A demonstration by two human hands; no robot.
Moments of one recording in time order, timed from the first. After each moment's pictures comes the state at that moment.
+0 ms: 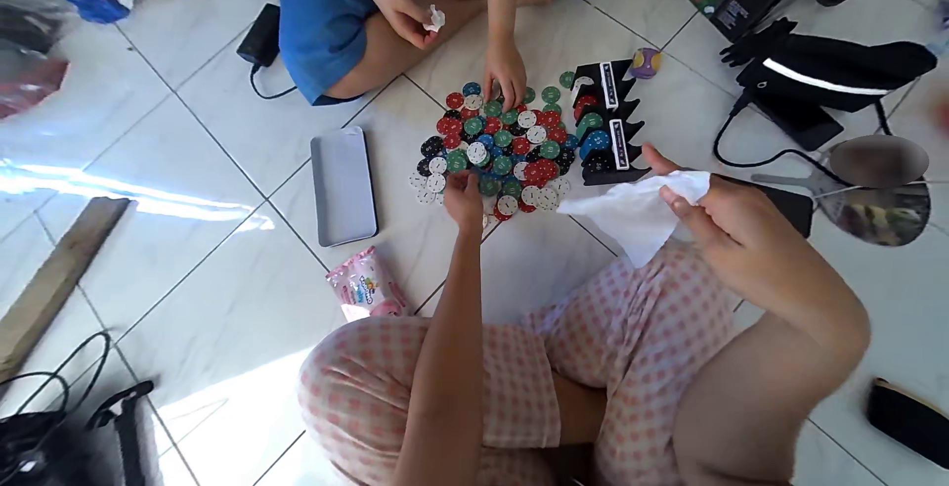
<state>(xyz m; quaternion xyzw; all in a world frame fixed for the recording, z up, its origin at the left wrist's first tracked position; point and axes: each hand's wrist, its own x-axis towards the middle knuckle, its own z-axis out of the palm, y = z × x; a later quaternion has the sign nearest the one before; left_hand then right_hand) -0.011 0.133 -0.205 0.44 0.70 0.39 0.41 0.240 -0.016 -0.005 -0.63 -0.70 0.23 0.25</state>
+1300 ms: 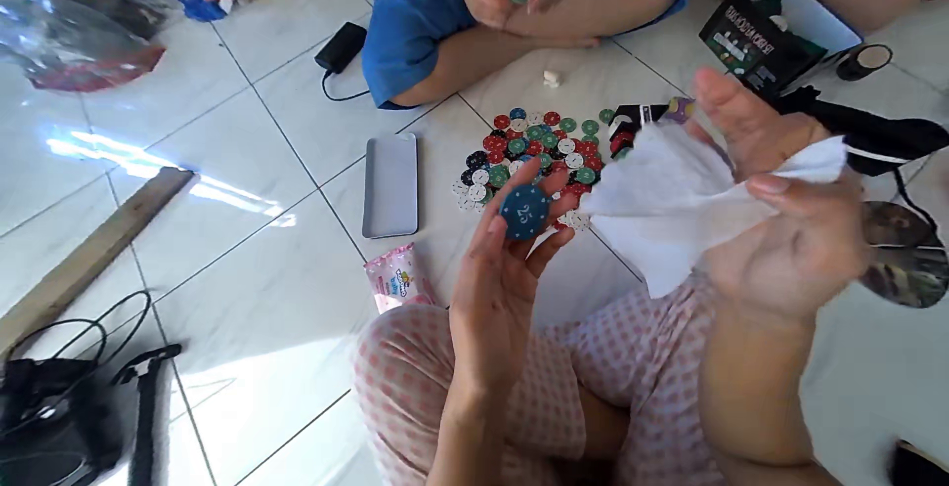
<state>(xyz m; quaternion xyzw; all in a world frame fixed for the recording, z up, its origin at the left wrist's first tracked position) -0.039 -0.016 0.022 0.35 0.25 0.61 0.67 0.164 0.021 0.026 -0.29 -0.58 0.37 0.67</state>
